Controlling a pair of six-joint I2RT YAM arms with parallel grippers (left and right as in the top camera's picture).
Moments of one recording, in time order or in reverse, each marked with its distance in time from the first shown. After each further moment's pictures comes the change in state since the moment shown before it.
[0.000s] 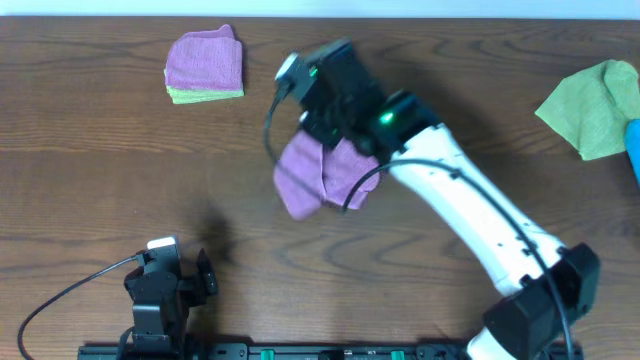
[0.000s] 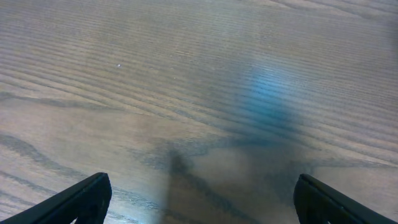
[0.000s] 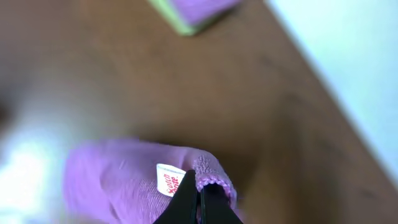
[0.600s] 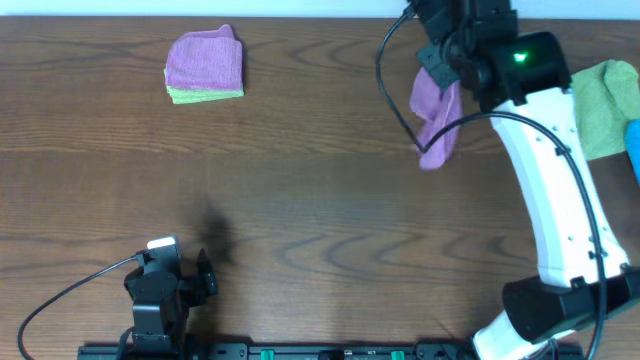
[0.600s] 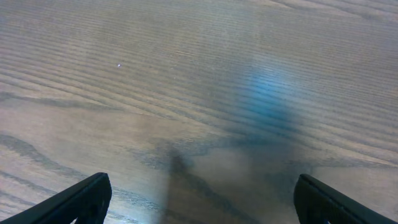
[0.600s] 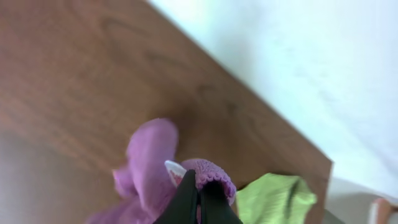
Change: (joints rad) left arm 0.000 0.000 0.000 0.000 0.000 0.000; right arm -0.322 -0.003 0.320 -0.278 0.222 -0.067
